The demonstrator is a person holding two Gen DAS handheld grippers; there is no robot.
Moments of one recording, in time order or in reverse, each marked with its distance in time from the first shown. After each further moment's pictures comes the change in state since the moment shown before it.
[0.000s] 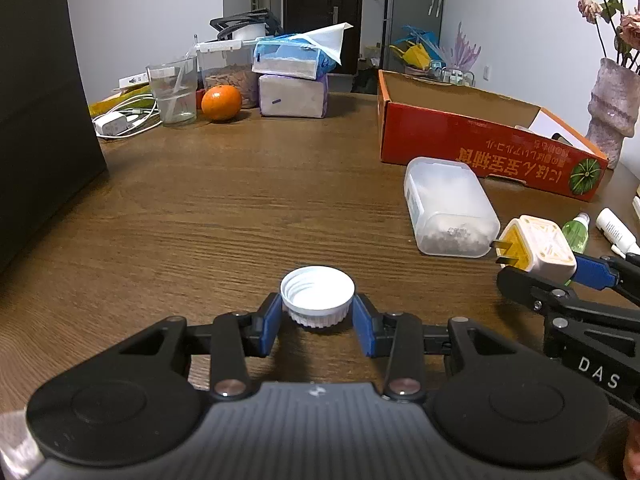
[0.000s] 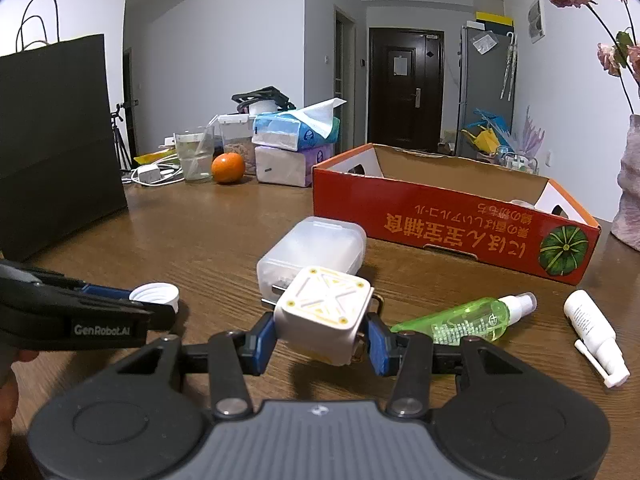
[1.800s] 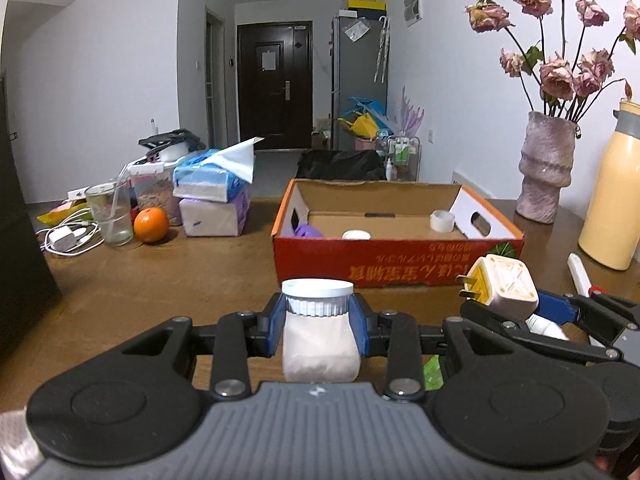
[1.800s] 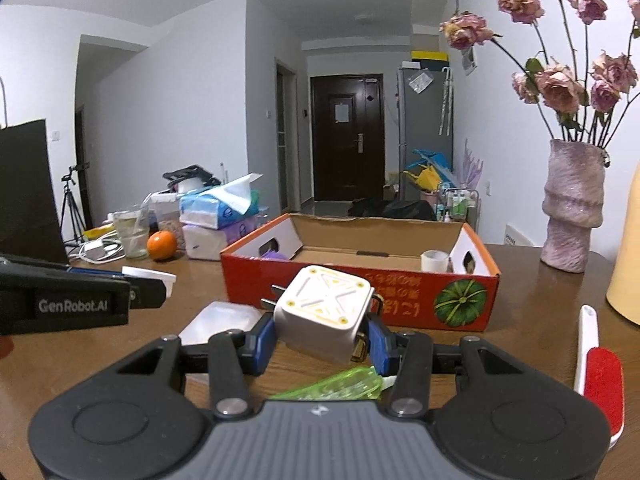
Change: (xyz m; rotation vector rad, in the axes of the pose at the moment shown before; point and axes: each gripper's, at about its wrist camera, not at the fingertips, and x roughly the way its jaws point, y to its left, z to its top) left arm -0.044 -0.086 0.059 0.093 -0.236 -0.103; right arm -0.041 -0.065 0.027 0.100 -0.170 -0.144
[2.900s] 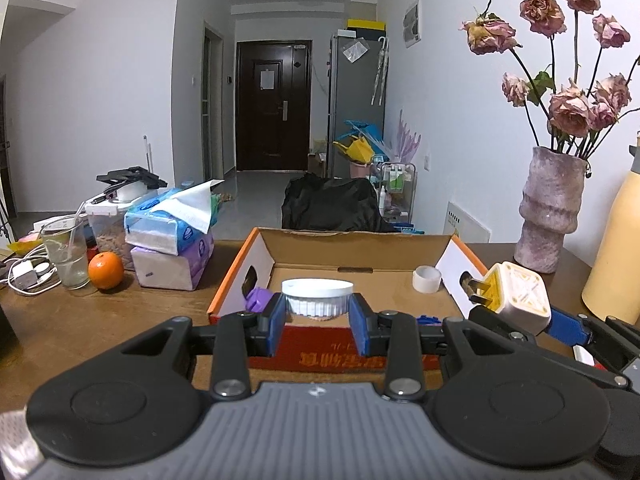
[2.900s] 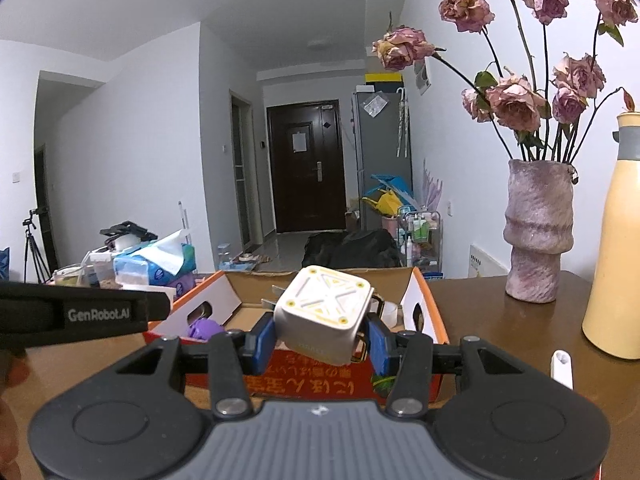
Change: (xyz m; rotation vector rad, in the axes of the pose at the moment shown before) left arm 0.067 -0.049 0.058 -0.027 -0.066 -0.006; right arm 0.043 -0.056 0.045 0.073 -0.096 -0.107
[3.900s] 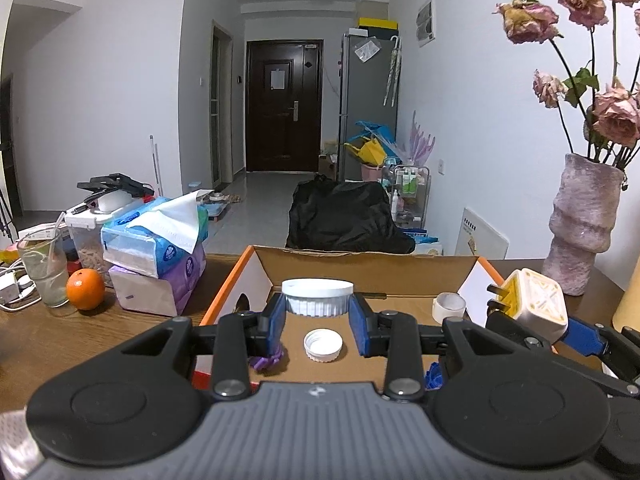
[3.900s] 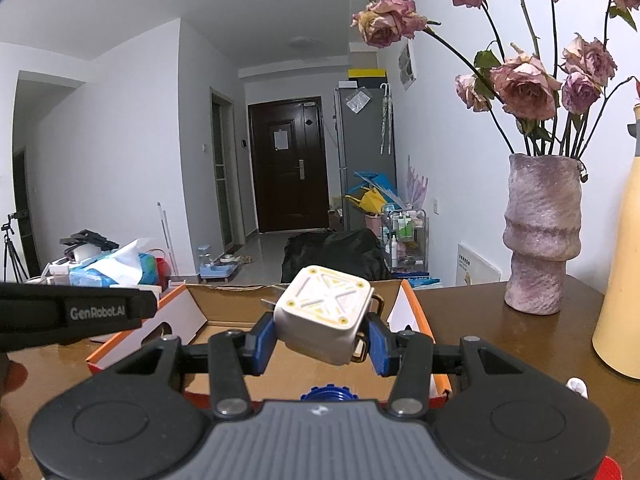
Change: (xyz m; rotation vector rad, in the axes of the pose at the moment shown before) left arm 0.072 -0.005 0.023 -0.014 0.002 0.034; right arm 0.071 -0.015 0.017 0.019 0.012 -0.052
